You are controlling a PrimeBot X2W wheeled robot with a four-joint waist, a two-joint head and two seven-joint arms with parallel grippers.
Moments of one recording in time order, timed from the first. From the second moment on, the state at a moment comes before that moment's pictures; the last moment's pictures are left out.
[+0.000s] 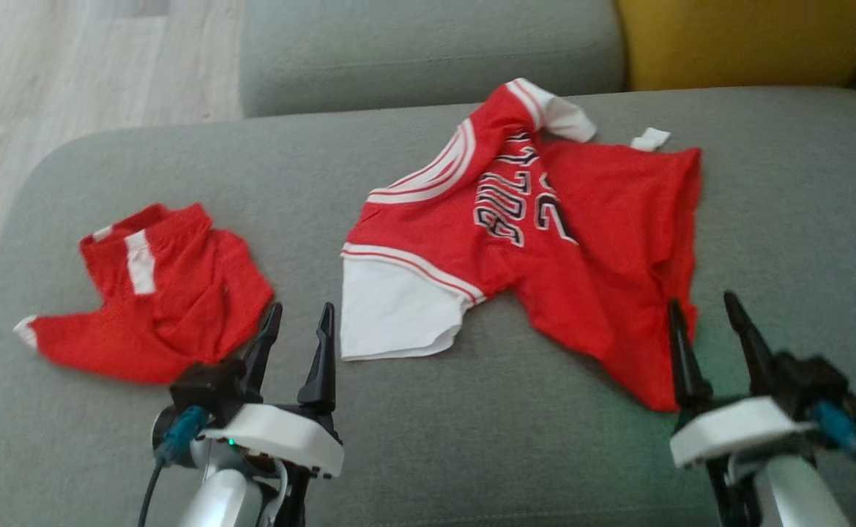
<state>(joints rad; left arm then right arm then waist) -0.08 0.05 -0.34 0.25 -0.35 0.04 -0.26 -0.11 -0.08 0.03 0.39 0.12 0.13 -0.25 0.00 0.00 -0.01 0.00</state>
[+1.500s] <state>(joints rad) -0.39 0.06 -0.41 0.88 -0.25 0.07 -0.11 -0.01 -0.05 -0.04 0.19 0.14 0.13 -0.20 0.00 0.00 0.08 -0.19</state>
